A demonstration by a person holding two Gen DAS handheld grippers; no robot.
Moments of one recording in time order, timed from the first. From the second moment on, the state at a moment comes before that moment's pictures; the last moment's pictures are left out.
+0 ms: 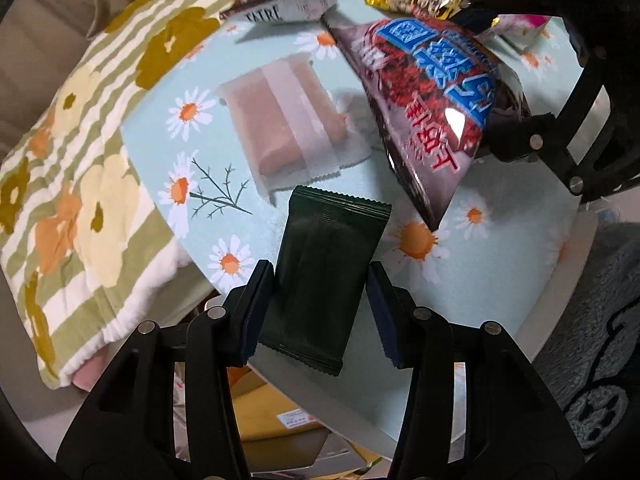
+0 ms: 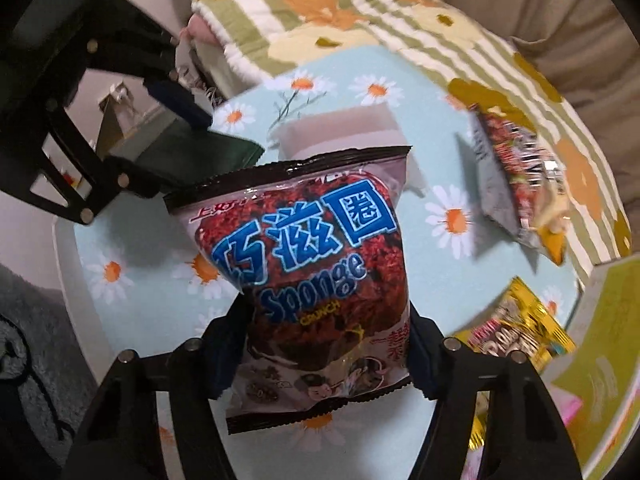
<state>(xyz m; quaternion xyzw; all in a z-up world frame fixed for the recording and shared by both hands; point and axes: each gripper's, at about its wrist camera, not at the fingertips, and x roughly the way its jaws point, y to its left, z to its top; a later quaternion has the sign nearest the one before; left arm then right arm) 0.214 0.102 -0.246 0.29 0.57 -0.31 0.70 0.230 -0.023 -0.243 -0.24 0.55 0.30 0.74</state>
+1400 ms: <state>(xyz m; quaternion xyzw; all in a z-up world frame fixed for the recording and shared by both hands) 0.251 -0.274 -0.112 0.17 0.49 -0.31 0.79 0.189 -0.407 -0.080 0.04 0.48 0.07 0.87</state>
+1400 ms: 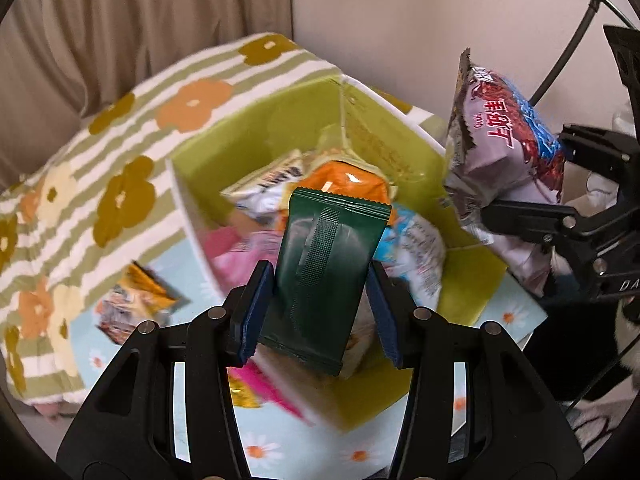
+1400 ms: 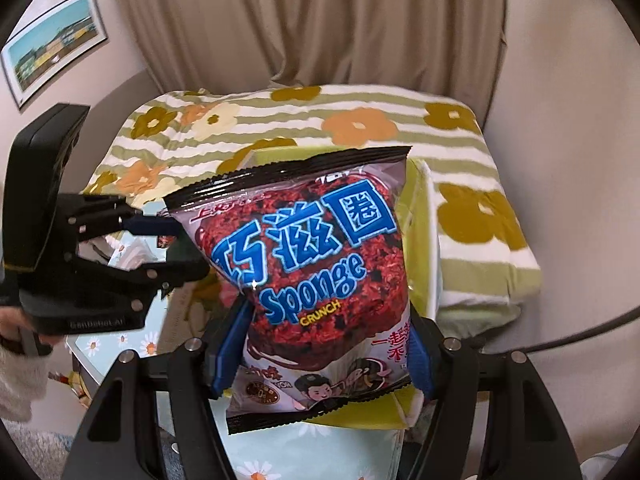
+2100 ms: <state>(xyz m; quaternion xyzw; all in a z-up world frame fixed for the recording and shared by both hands) 0.231 -0.234 -0.124 0.11 0.51 -0.21 0.82 0.198 -0.423 -0.105 0.08 0.50 0.05 0.86</state>
